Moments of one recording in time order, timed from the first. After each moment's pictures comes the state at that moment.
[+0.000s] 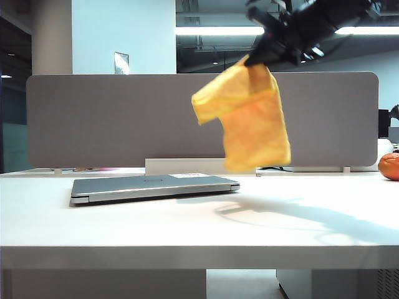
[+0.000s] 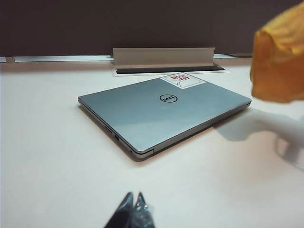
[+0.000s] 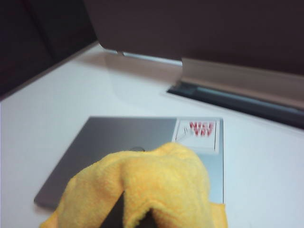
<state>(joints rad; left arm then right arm) 0.02 0.00 0.00 -0.03 0.31 -0.02 0.31 1.57 1.14 0.23 -0.34 0.09</state>
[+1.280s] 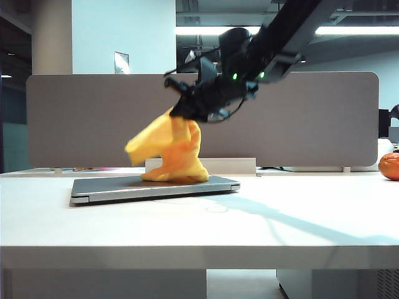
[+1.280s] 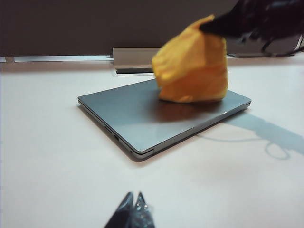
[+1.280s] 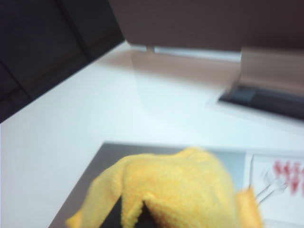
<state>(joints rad) 0.02 0.00 0.00 -0.03 0.31 -0.02 0.46 2.30 1.84 0.25 -0.34 0.24</state>
